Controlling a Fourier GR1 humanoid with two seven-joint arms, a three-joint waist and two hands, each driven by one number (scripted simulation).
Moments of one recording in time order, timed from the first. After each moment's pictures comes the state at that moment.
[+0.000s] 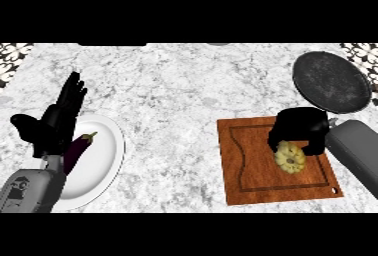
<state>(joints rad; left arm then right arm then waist) -0.23 0.32 -0.04 -1.44 0.16 0.18 0.04 -0.70 -0.66 0.75 -0.91 0.86 0.21 -0.96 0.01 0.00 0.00</state>
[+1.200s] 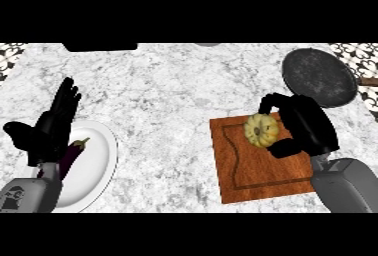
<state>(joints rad) -0.17 0.31 -0.03 -1.49 0.14 0.21 0.06 -0.34 -0.43 0.33 -1.60 0.75 0.00 0.21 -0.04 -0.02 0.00</state>
